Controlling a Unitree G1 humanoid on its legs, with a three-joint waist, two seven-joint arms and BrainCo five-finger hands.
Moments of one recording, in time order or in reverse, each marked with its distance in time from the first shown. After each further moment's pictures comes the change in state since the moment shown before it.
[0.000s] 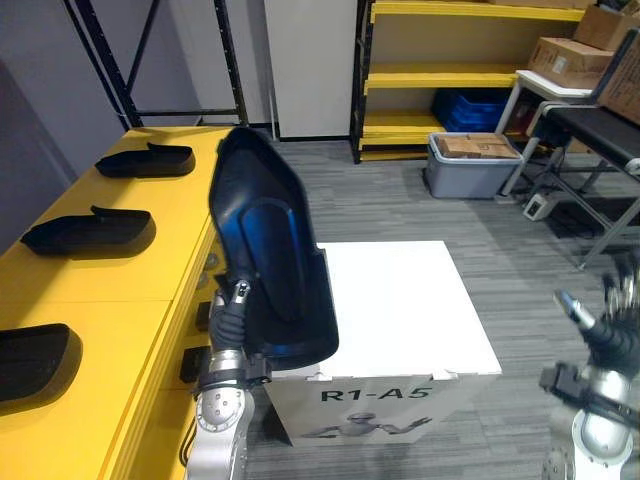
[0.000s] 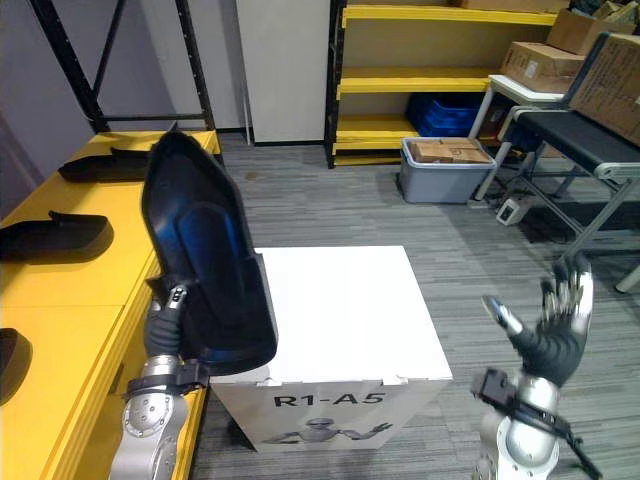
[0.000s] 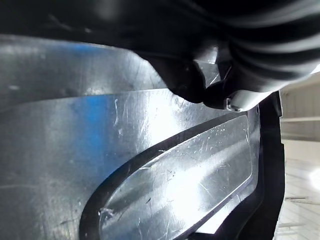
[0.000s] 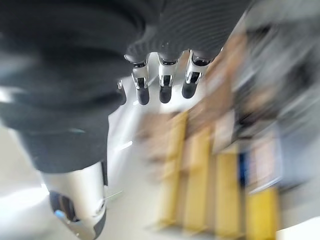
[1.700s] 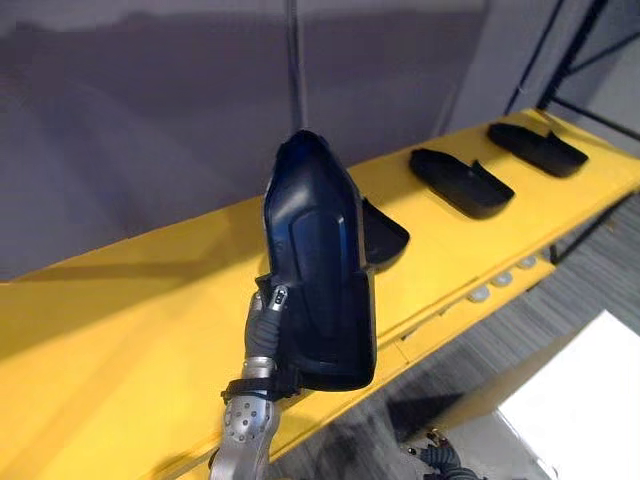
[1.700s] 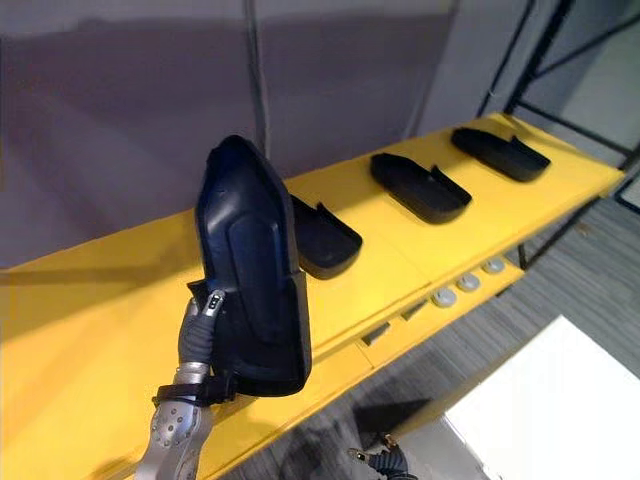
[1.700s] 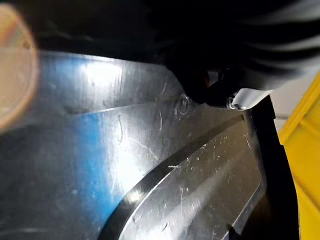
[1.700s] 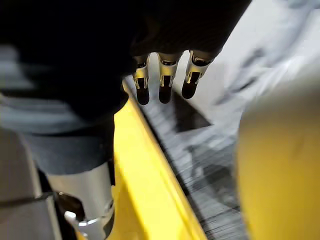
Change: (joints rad) left arm -0.046 -0.015 -0.203 0.091 0.083 -0.025 0.031; right arm -0.177 0.029 0.398 0.963 -0.227 0.166 0.118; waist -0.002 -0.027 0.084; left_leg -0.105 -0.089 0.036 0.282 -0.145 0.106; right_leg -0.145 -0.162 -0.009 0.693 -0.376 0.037
